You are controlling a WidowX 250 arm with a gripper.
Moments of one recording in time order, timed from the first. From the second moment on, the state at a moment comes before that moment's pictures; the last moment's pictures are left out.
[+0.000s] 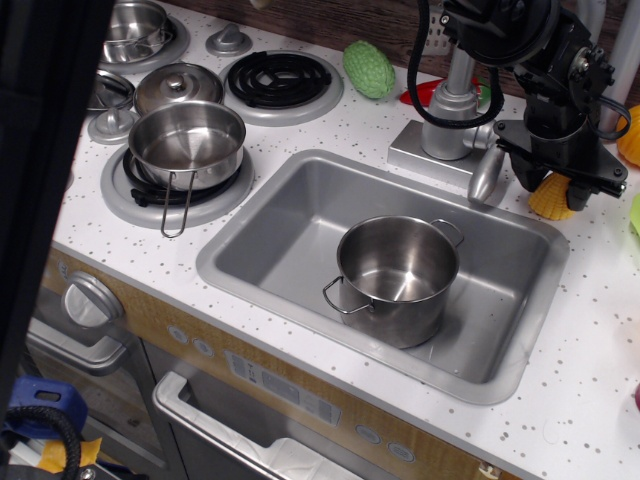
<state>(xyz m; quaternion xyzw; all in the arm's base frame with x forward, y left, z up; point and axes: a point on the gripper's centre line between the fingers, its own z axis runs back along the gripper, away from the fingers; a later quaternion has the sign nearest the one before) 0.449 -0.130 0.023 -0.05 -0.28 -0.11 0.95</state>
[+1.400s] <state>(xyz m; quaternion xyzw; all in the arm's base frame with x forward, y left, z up) 0.376 -0.097 0.072 0.01 -0.23 -0.09 0.97</state>
